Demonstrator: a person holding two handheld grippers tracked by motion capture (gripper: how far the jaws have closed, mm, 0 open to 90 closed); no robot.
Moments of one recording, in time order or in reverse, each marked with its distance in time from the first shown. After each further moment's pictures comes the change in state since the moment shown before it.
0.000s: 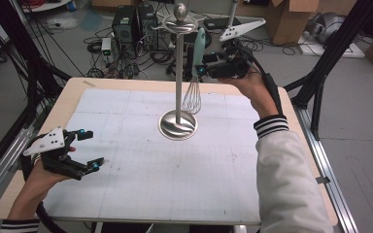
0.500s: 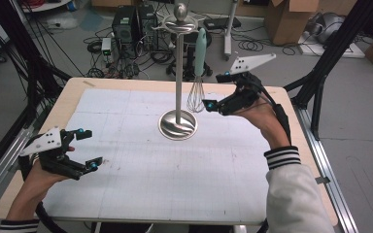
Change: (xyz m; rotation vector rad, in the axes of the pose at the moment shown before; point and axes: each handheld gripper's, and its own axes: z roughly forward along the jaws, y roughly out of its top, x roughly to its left) left arm 0.001 0.001 -0.004 -0.030 -0.007 -0.005; right arm 0.039 -0.054 -0.021 -0.018 0.040 -0.026
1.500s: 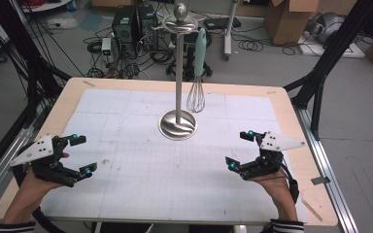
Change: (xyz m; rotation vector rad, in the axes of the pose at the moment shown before) left arm -0.009 -0.012 -0.017 -0.030 0.024 -0.011; right arm 0.074 -0.169 -0.037 -0.198 -0.099 0.125
